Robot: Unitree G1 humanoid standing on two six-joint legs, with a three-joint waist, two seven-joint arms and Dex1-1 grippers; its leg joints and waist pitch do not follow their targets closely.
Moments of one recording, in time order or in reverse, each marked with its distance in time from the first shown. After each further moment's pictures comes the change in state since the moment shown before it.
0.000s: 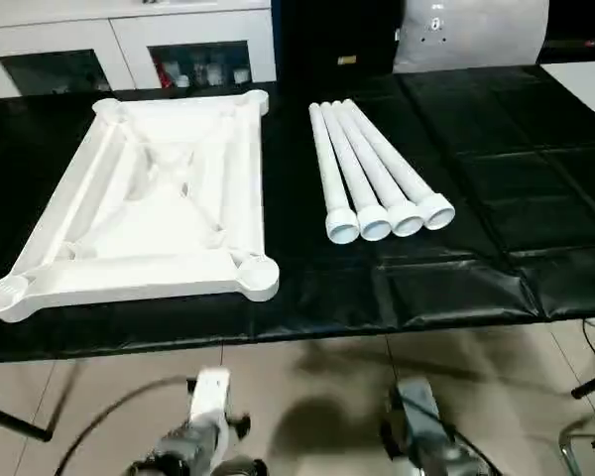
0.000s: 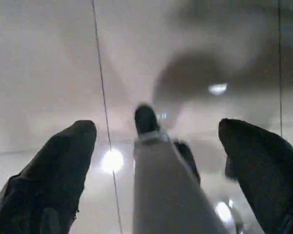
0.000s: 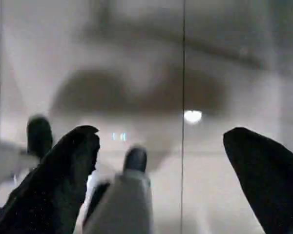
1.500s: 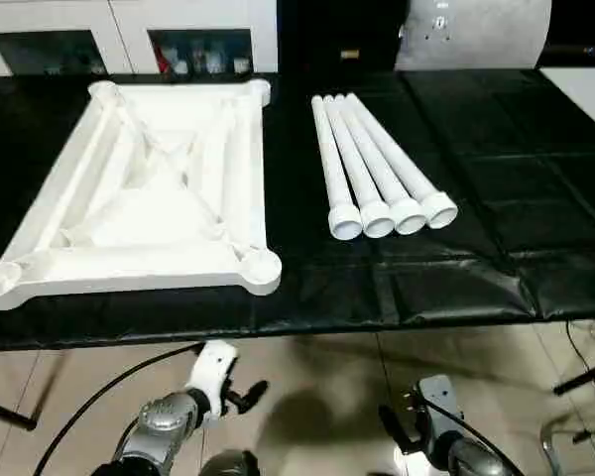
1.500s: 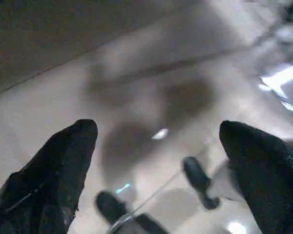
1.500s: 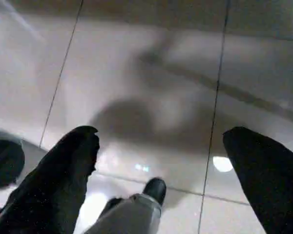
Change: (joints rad) left arm 0.093 0.117 -0.160 -0.216 0.108 -0.342 -0.581; right arm 0.129 -0.108 0.015 -0.123 -0.046 -0.192 0.349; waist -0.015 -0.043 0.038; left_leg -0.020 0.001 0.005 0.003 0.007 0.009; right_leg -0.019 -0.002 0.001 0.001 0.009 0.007
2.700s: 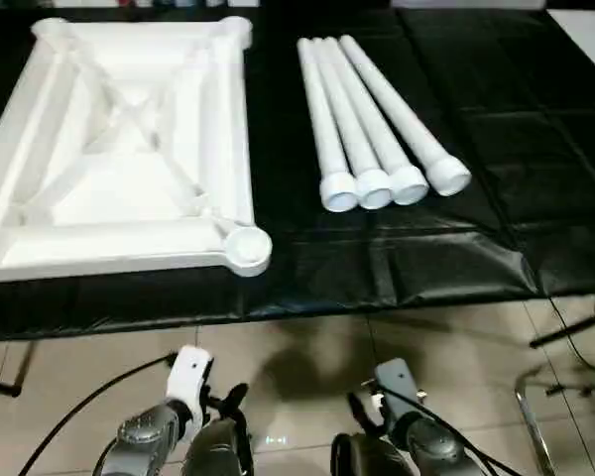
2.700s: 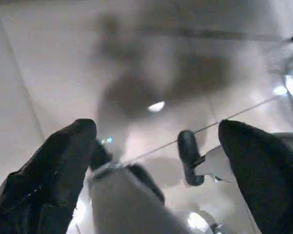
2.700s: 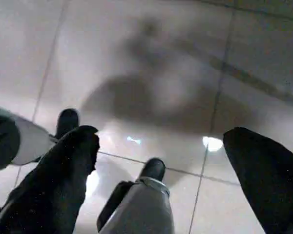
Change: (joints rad) left arm 0.133 0.004 0.134 -0.178 -0.070 0.248 0.211; right arm -0.023 0.128 0.019 -0.077 -0.080 0.080 -0.165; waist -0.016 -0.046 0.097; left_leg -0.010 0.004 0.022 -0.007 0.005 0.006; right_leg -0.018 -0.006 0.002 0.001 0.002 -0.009
